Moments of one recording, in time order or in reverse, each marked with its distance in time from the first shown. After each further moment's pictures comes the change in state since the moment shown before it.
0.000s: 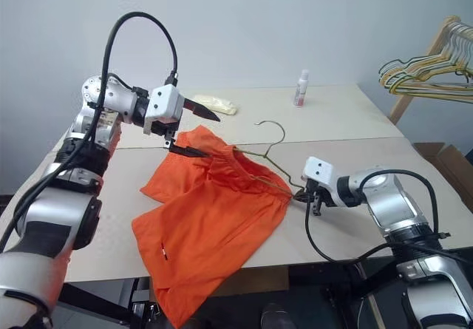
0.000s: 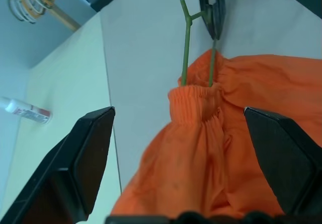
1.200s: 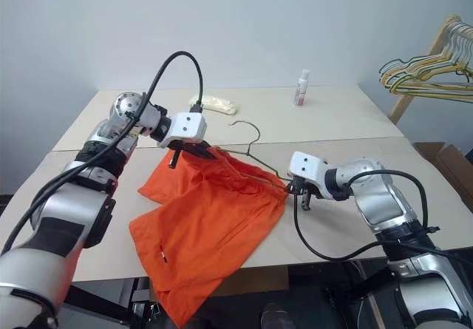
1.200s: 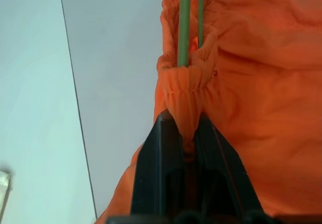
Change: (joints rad) left arm -0.019 -0.066 -0.074 0.164 0.254 -0.058 0.127; right arm -0.008 0.032 0.006 -0.141 -0.087 0.007 -0.050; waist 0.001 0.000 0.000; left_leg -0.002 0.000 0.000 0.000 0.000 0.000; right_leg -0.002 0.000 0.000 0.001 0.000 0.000
